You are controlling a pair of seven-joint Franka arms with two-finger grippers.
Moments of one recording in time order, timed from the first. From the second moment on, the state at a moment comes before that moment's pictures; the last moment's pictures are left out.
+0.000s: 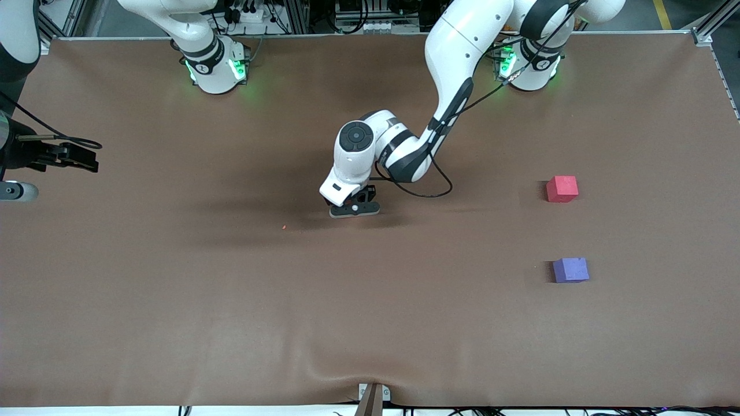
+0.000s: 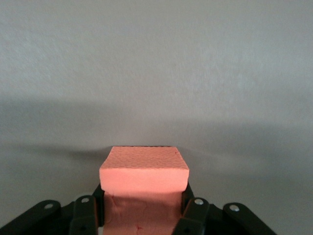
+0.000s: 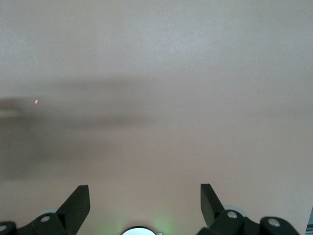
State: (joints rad) left arm -0.86 0.87 -0.03 -1.38 -0.03 2.40 -1.01; right arm 0.04 0.14 -0.06 -1.46 -0.07 1.42 -0.03
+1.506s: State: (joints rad) left arm -0.47 0.64 -0.02 -1.41 -0.03 1.91 -0.85; right arm 0.04 0.14 -0.06 -1.45 -0.07 1.43 -0.03
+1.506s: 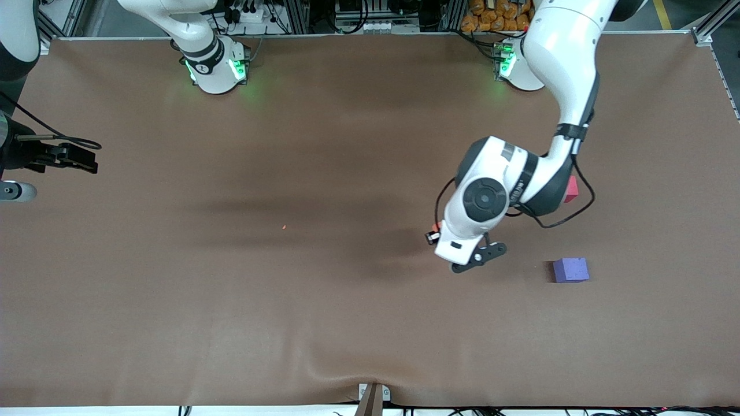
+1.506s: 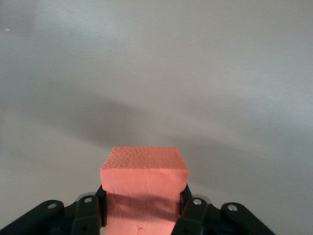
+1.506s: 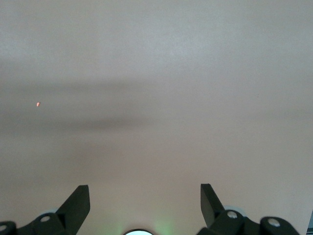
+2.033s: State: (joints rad) left arm -0.36 0.56 -0.02 -1.57 -0.03 1.88 -0.66; right arm 0.04 0.14 -0.06 -1.45 -0.07 1.43 -0.03
